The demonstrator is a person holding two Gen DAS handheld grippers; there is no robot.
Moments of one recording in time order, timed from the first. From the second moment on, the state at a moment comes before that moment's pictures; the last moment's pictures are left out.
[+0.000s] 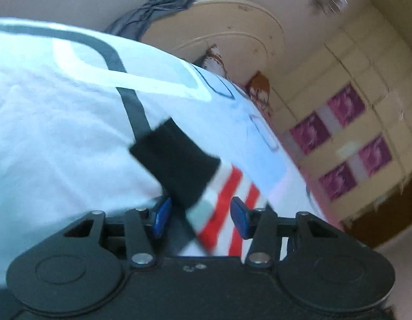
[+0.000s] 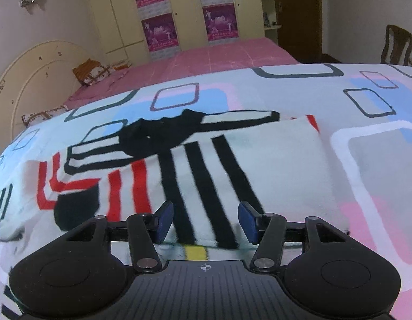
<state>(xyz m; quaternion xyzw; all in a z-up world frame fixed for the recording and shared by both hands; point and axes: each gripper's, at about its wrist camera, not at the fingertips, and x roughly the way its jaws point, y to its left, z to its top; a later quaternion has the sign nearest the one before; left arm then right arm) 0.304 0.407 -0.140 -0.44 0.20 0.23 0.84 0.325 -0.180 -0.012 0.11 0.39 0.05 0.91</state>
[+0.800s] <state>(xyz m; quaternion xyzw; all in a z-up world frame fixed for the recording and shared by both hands) 0.430 0.085 -0.072 -0.26 0.29 -0.11 0.91 0.322 -0.222 -0.004 0.17 0.37 0.01 0.91</state>
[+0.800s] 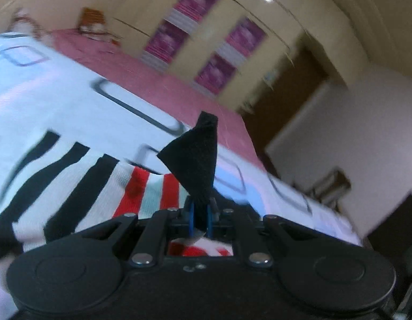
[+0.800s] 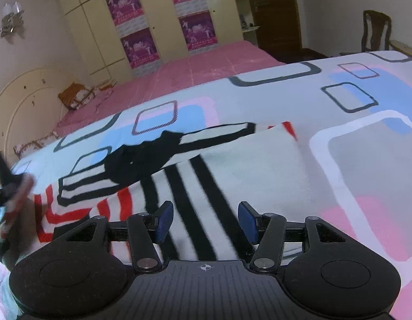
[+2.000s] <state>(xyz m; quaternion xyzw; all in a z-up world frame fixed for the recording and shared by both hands) 0.376 0.153 -0.094 -0.03 0.36 -0.07 0.93 0.389 -0.191 -0.028 0.24 0.44 0.12 0.86</state>
